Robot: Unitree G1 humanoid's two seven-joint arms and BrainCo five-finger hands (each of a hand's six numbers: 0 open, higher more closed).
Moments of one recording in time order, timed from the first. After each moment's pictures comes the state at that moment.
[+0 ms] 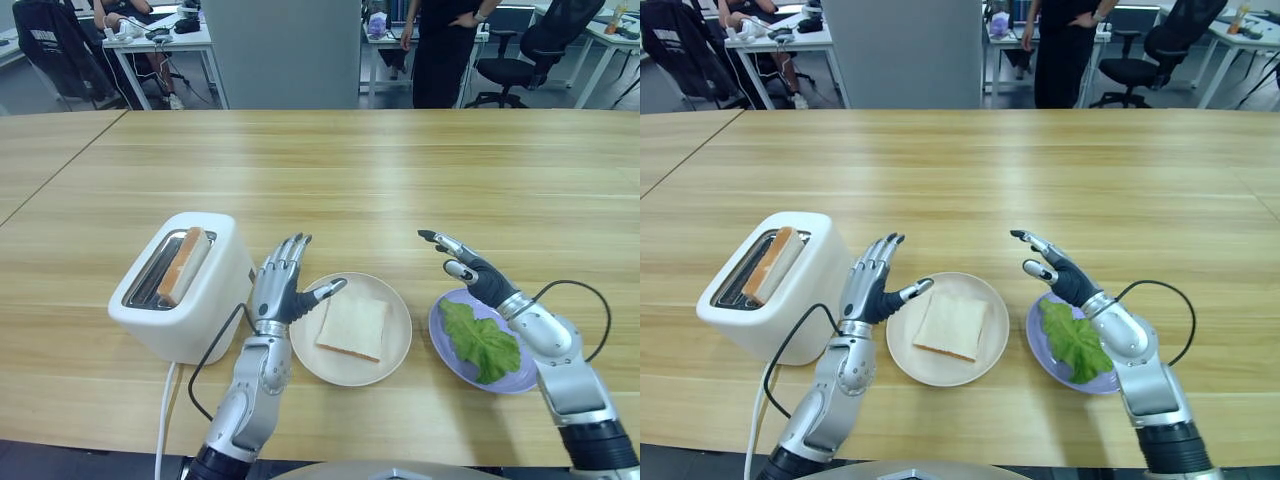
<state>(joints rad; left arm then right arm) 0.13 0.15 -0.32 -0.28 0.83 0.15 0.28 -0.03 -0.58 0.03 -0.09 -0.19 -0.25 0.37</state>
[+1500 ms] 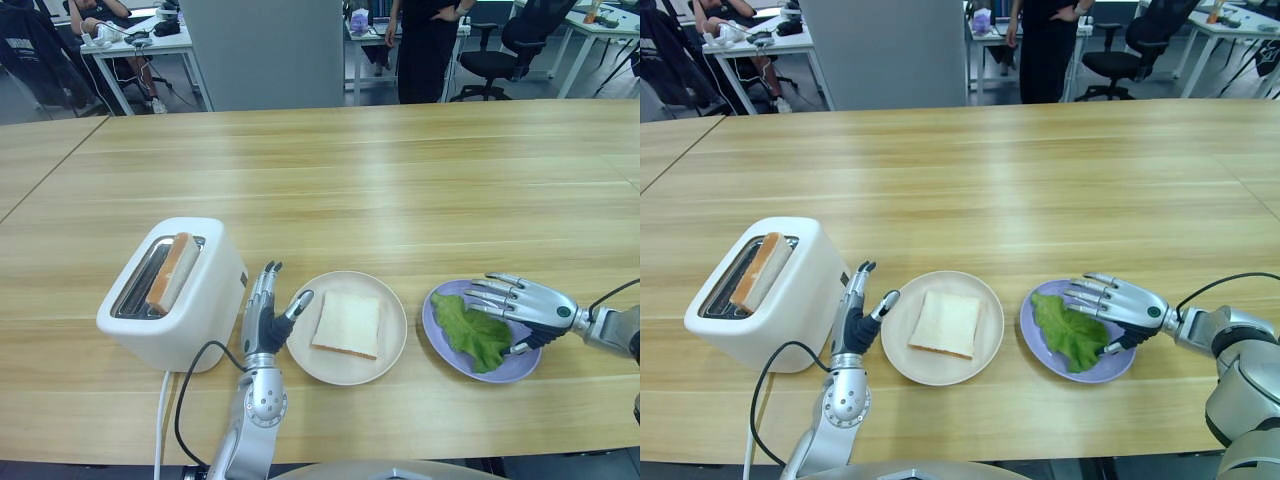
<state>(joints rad) 0.29 0.05 -0.22 -0.20 0.63 0.03 0.37 -0.68 -0.93 1.03 1.23 -1.54 -0.62 -1.33</state>
